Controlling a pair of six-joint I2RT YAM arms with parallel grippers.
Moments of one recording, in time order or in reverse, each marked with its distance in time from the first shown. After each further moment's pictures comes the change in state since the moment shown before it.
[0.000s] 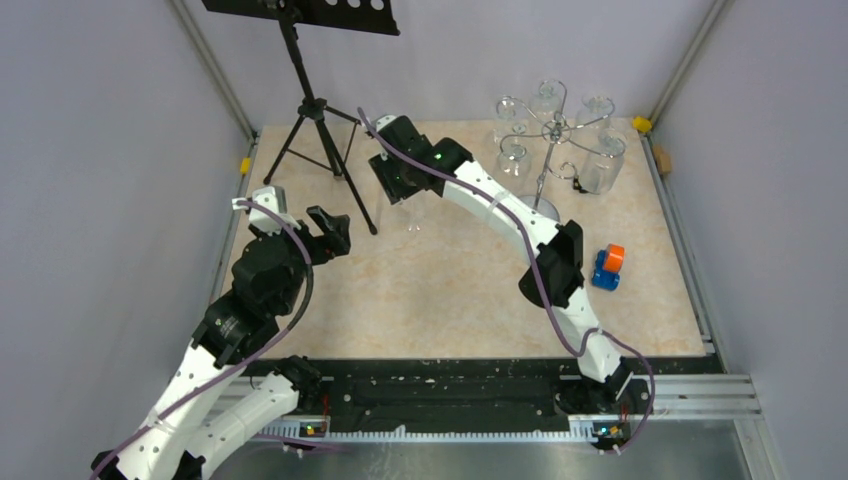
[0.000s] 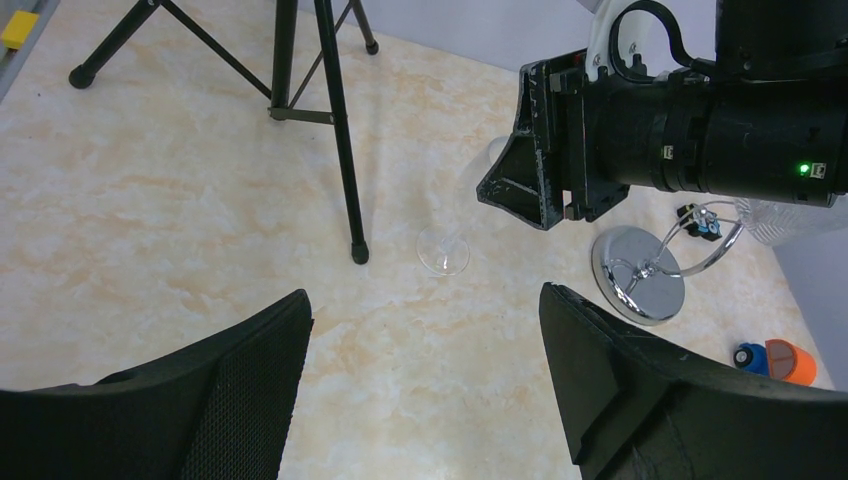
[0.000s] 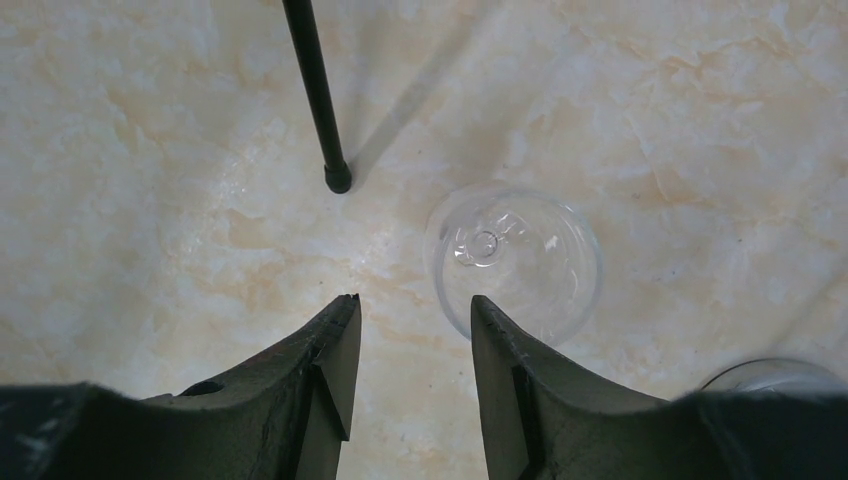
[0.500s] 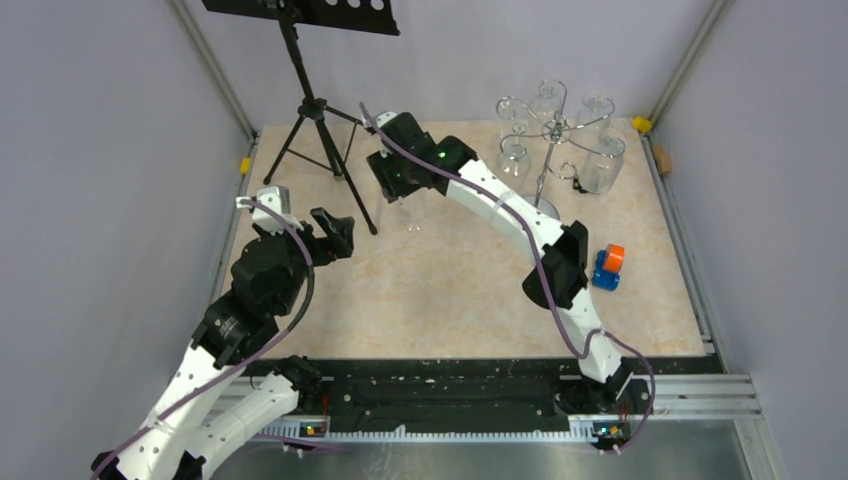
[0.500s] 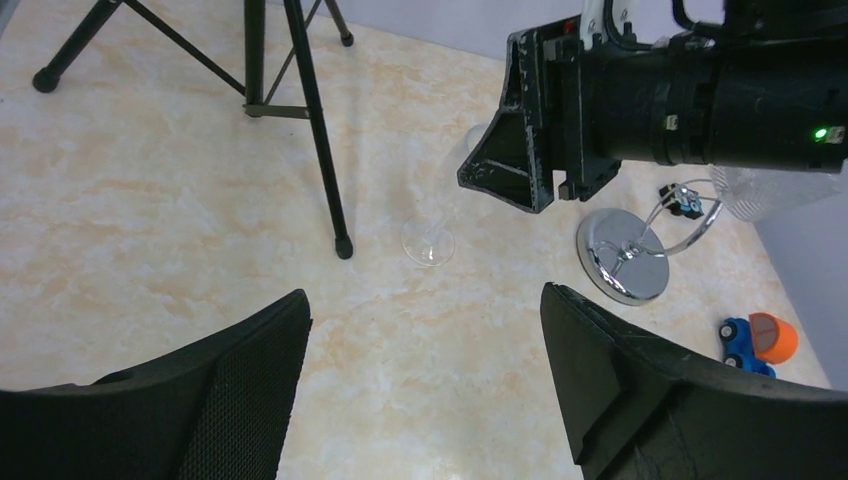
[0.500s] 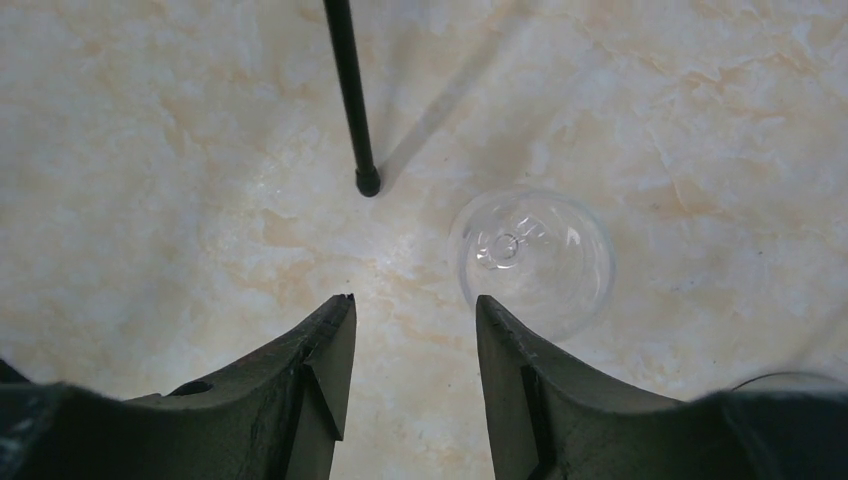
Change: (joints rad) left arm 0.002 -0.001 0.000 0.001 0.040 0.013; right arm 0.000 -0.014 -0.003 0.012 -0.028 0.006
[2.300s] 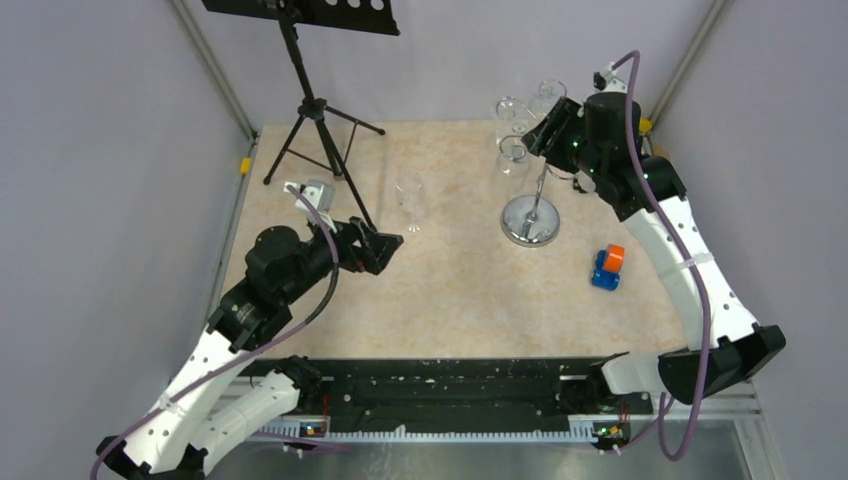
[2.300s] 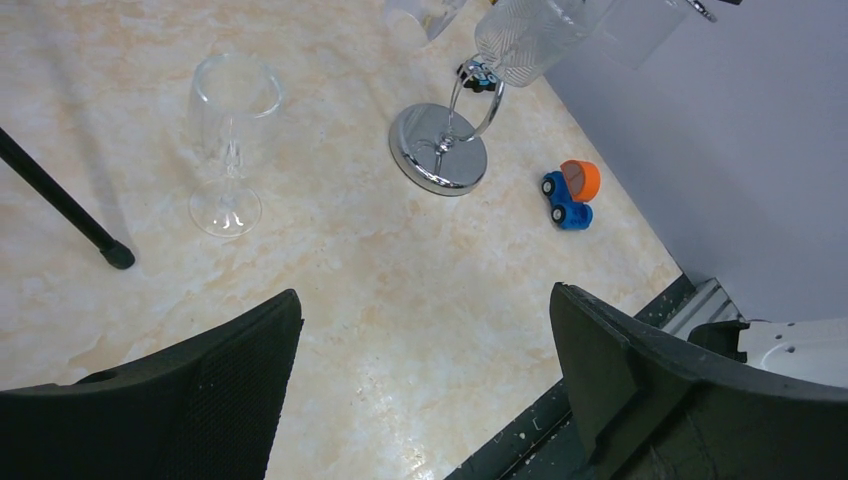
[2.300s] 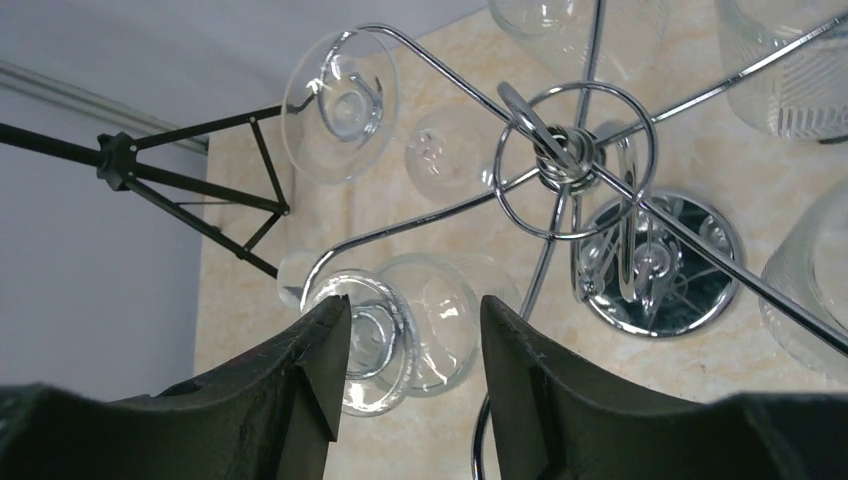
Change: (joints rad) left arm 0.000 0.063 -0.023 0.130 0.526 0.000; right arm -0.489 -0.951 -0.863 0.275 -0.017 0.507
